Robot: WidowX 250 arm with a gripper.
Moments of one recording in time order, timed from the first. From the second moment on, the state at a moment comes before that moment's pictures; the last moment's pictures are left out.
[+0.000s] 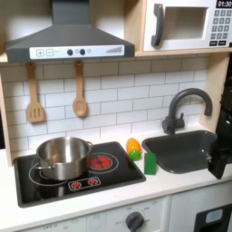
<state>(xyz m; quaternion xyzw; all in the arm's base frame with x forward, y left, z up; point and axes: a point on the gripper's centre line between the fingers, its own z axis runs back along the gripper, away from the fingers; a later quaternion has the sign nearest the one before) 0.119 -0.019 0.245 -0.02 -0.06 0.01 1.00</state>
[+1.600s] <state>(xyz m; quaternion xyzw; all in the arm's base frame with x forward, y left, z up) 0.159 0.018 0.241 -0.04 -0.12 0.08 0.99</state>
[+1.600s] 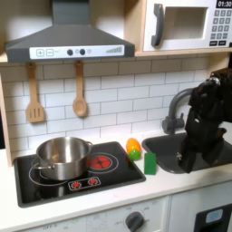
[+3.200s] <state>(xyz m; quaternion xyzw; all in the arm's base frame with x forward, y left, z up) 0.250 0.049 0.267 -0.01 -0.24 0.10 0.96</state>
